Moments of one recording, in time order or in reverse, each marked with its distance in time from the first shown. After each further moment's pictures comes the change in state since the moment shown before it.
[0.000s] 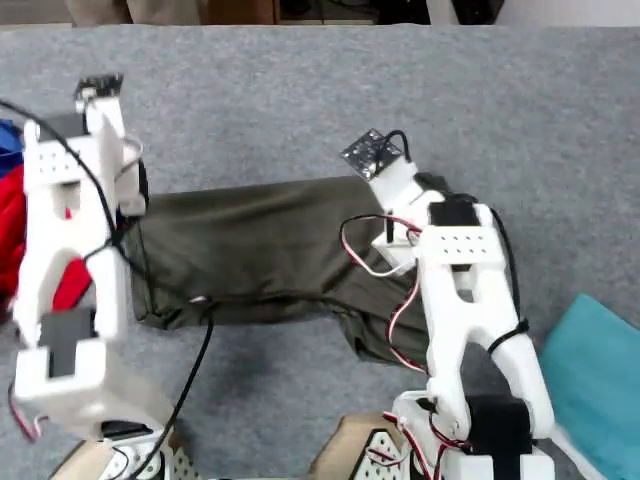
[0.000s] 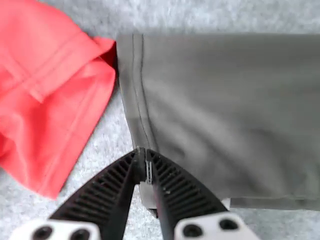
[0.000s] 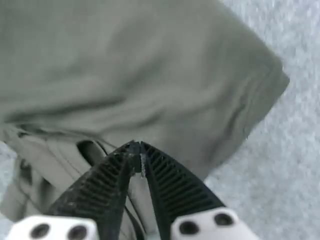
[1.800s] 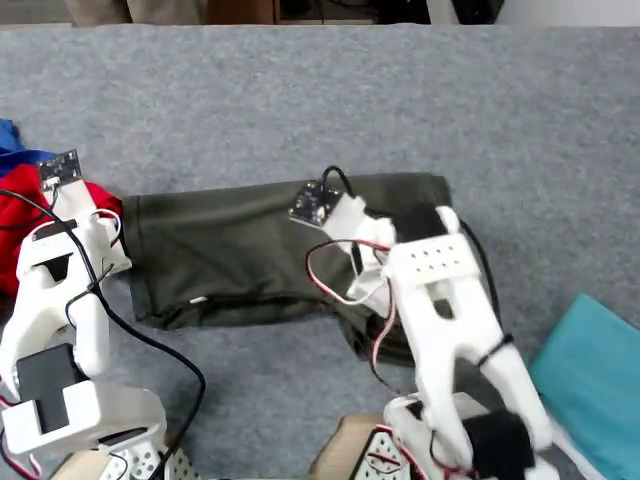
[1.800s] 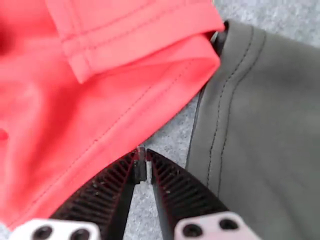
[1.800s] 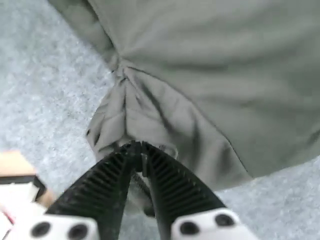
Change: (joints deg) left arm -10.5 -6.5 36.0 -39.9 4.9; right arm -9.9 -4.0 -0.1 18.9 7.4
